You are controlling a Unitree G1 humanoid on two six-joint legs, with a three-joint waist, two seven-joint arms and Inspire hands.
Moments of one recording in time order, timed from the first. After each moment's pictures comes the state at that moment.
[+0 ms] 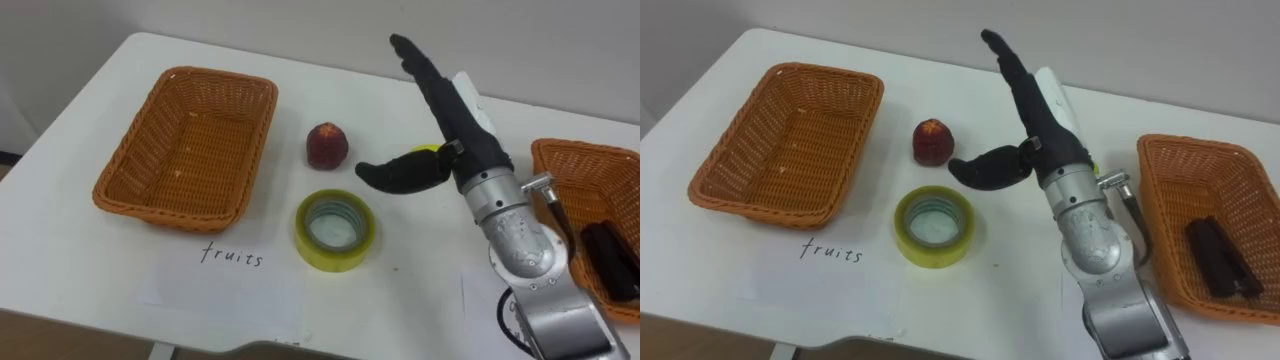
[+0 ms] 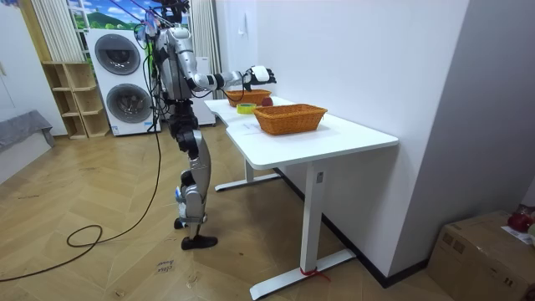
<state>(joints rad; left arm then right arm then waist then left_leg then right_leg) 0.25 0.21 0.07 1.04 0.32 0.13 0.17 -0.13 -0.30 0.22 -0.07 -0.23 0.06 0.00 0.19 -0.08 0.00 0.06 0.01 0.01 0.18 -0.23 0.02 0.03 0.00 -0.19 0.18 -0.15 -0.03</state>
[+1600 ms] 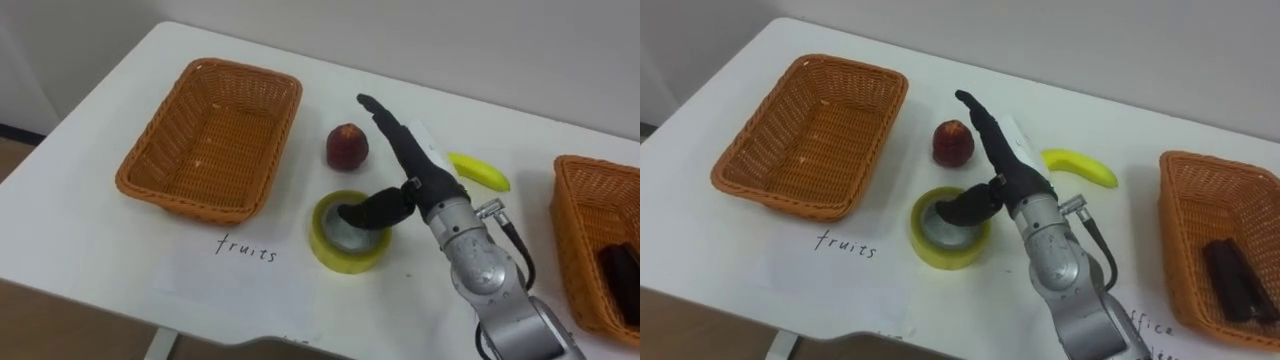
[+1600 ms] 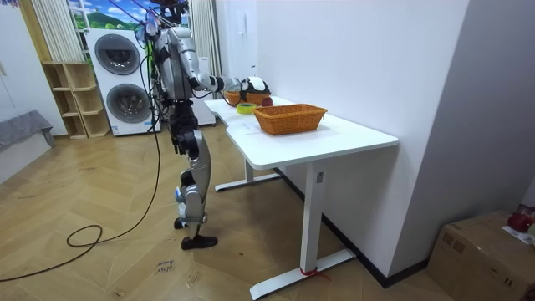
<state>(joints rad) 0.25 0.19 0.05 1.04 0.31 0.15 0.20 -0.14 -0.26 0.33 0.07 -0.33 0.07 -0.03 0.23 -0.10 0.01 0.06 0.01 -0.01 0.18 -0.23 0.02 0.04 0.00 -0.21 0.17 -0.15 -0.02</state>
